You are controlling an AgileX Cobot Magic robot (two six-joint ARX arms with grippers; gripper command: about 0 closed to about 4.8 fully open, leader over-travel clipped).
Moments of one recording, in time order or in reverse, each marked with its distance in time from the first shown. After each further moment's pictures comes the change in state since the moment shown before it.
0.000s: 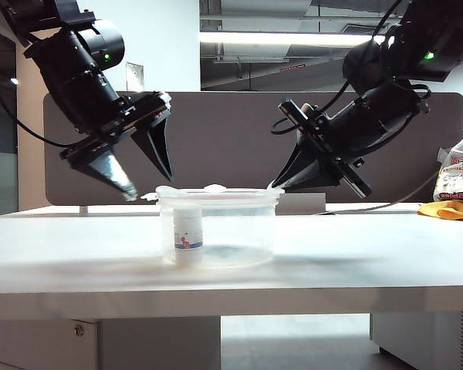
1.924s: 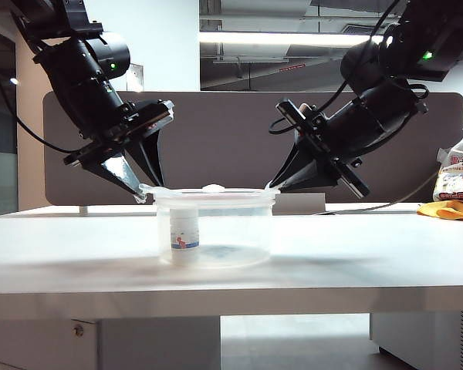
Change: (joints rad) left arm 0.011 0.067 0.086 -0.091 0.009 0.014; right arm 0.004 0.000 0.000 -0.007 0.004 -0.003
